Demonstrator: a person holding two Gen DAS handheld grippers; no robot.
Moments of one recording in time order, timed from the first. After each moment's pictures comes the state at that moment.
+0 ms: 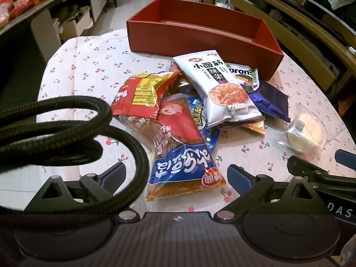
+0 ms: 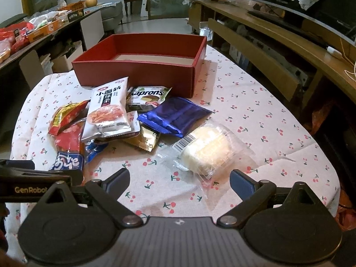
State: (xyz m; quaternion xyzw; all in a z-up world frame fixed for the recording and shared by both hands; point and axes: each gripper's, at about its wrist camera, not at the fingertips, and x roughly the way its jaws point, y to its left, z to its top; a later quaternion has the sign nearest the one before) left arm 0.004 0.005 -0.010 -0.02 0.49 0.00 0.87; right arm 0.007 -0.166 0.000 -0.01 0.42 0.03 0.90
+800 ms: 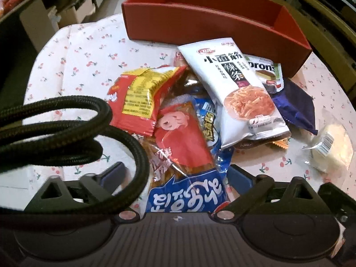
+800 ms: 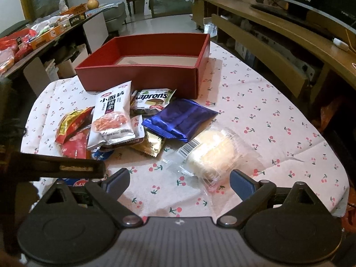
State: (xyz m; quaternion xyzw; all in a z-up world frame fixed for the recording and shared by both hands) left arm 0.051 0.001 -0.035 -0.01 0.53 0.03 0.85; right arm 0.016 -0.176 0.005 0.03 0.43 0.05 0.90
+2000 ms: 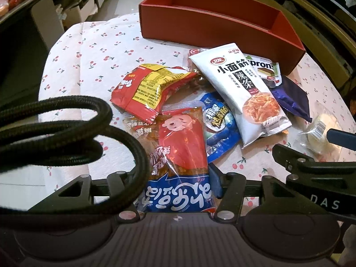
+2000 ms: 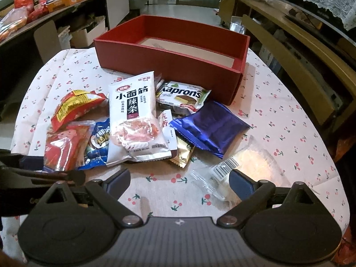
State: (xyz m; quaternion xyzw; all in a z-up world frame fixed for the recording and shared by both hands) left arm 0.025 0.025 -0.020 -0.03 0.52 0.02 0.85; right arm 0.051 -0.120 -0.009 -0.07 0.45 0.09 0.88
